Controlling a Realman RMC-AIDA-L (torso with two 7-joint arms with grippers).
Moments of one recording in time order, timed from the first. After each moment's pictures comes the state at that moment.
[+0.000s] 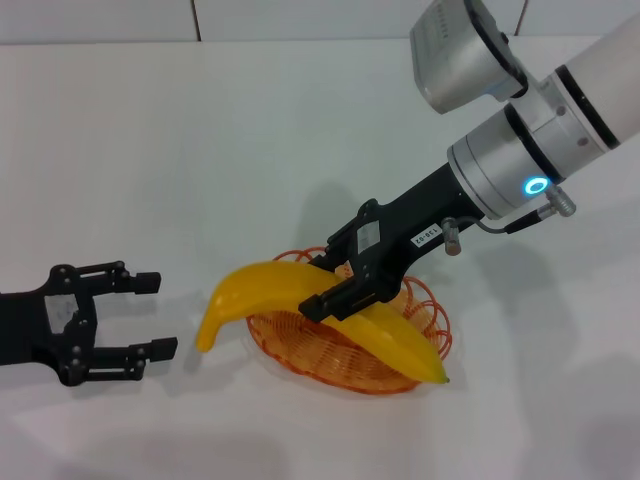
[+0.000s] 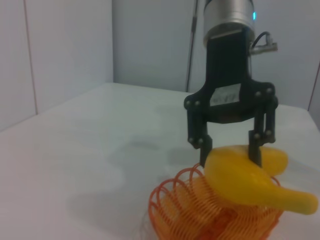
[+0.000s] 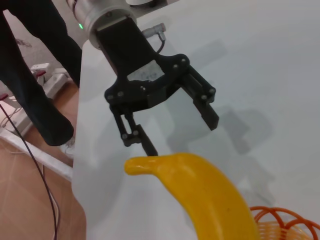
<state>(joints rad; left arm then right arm) -0.44 -1.99 0.56 0.62 2.19 1.77 -1.04 0.80 2.03 -1.39 -0.83 -1.99 -1.52 1.97</state>
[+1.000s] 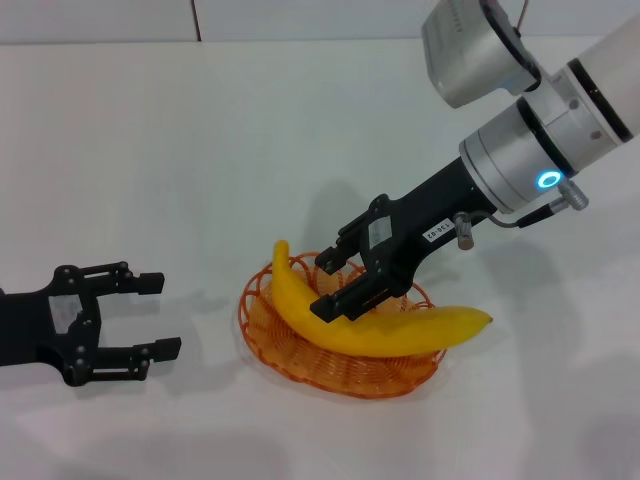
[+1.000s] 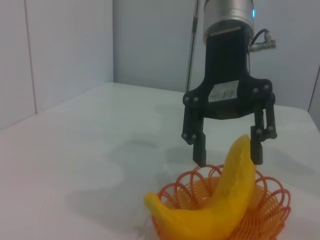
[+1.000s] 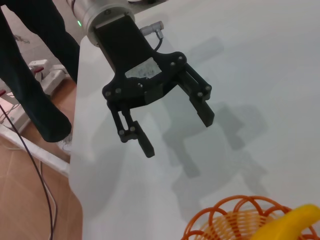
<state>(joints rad) -0.44 -1.99 0.56 0.61 2.19 1.76 -1.04 0.80 2.01 -1.39 -0.83 -2.00 -1.53 1.96</state>
